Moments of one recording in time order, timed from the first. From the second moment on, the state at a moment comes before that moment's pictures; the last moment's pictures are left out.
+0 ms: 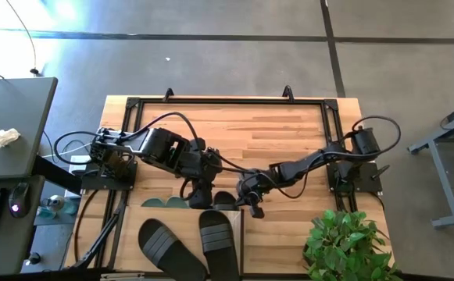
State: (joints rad) left arm -0.19 1.87 2.30 -1.54 -0.17 -0.44; right arm 0.19 1.80 0.89 0.20 -0.28 0.13
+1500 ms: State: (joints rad) left arm -0.09 1.77 2.36 -1.56 -0.08 -0.18; right arm 0.15 1.78 1.00 0.10 -0.37 0.34
